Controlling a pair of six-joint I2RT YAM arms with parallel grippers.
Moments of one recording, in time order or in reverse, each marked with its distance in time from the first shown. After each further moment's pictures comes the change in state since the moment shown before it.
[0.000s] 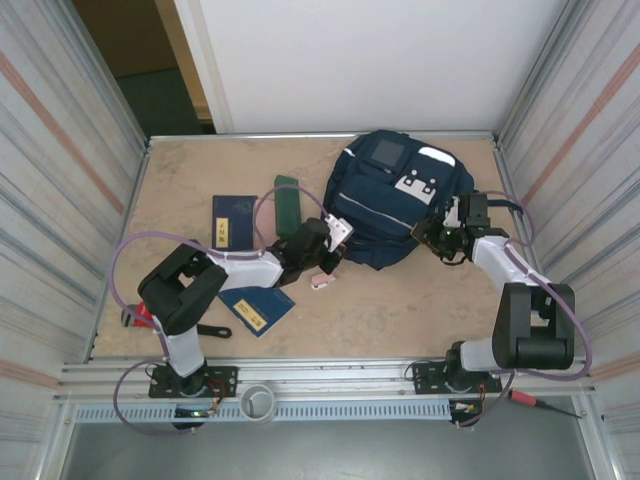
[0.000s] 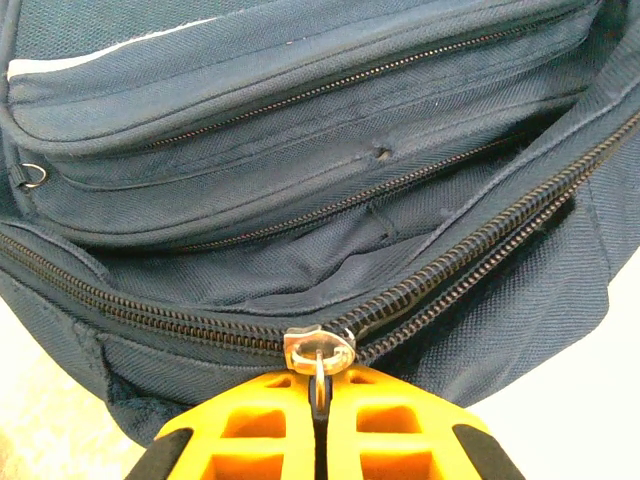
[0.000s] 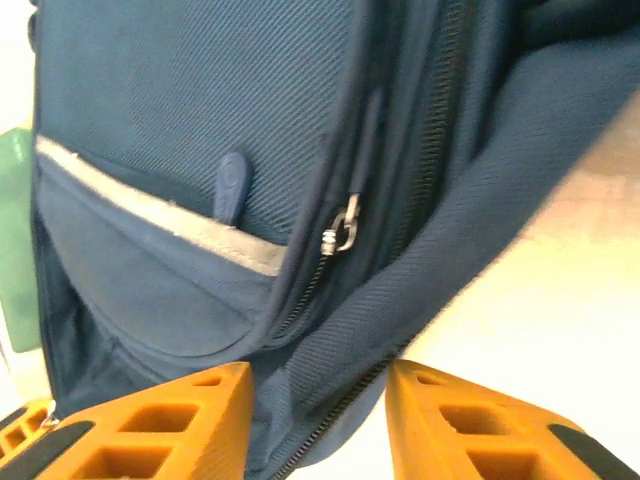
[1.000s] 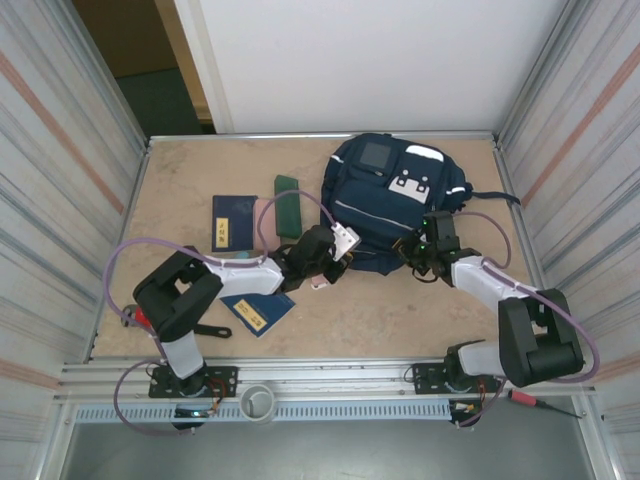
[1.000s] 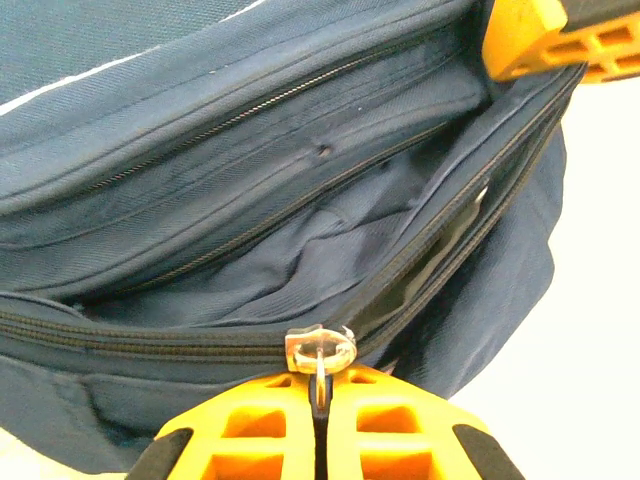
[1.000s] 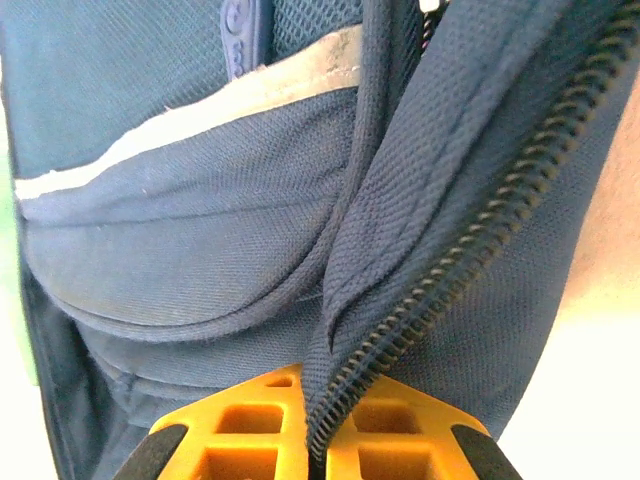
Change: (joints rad) left arm -0.060 -0.044 -0.027 -0.011 0.021 0.005; right arm 0.221 -0.052 -0.188 0.254 0.149 0.395
